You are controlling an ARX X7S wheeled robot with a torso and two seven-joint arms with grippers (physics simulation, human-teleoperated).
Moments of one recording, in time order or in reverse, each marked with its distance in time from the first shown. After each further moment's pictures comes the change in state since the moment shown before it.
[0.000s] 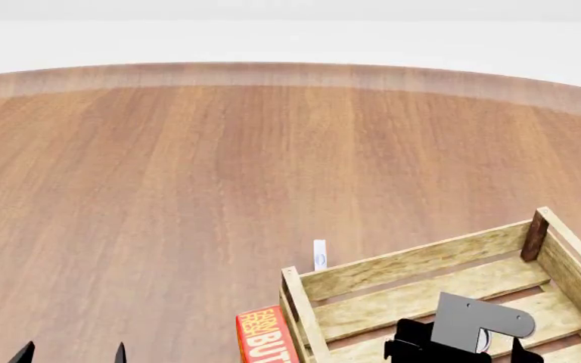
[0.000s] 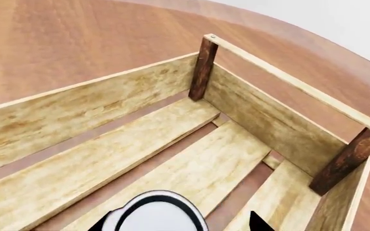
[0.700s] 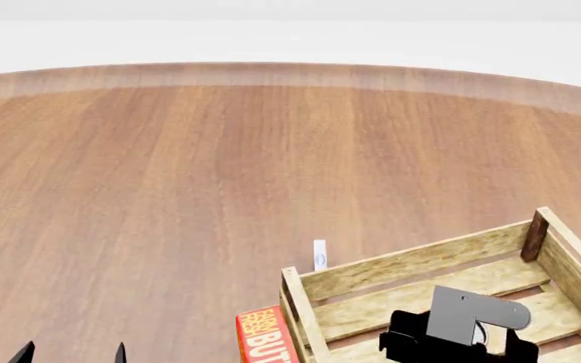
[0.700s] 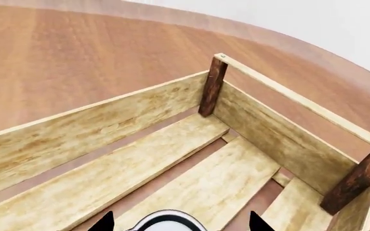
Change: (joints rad) left arm -0.002 -0.005 0.008 -0.001 -0.005 0.003 -0.006; right arm 0.008 -0.003 -0.012 0.006 -0.008 -0.042 -0.024
